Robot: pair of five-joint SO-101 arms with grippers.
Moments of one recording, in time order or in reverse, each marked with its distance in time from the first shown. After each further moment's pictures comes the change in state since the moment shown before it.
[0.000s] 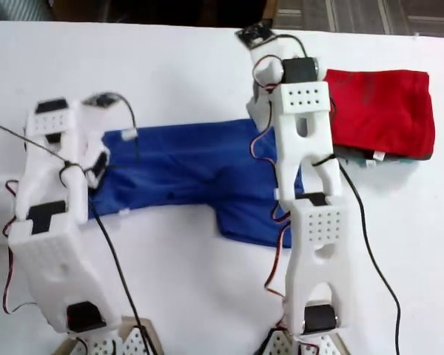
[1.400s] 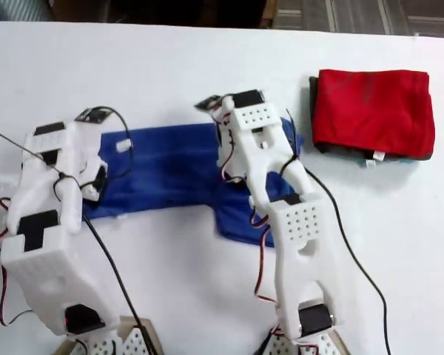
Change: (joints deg) left arm -2.7 -3.4 11.7 -11.5 4.3; right arm -8.2 6.2 19.1 -0.3 2.1
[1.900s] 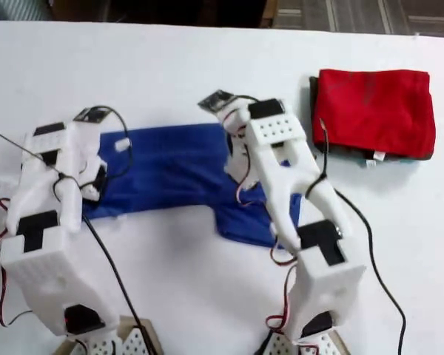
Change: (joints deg) left arm 0.0 -0.1 0.4 -0.5 0.7; right arm 0.1 -32.4 35.8 -16.8 2.2
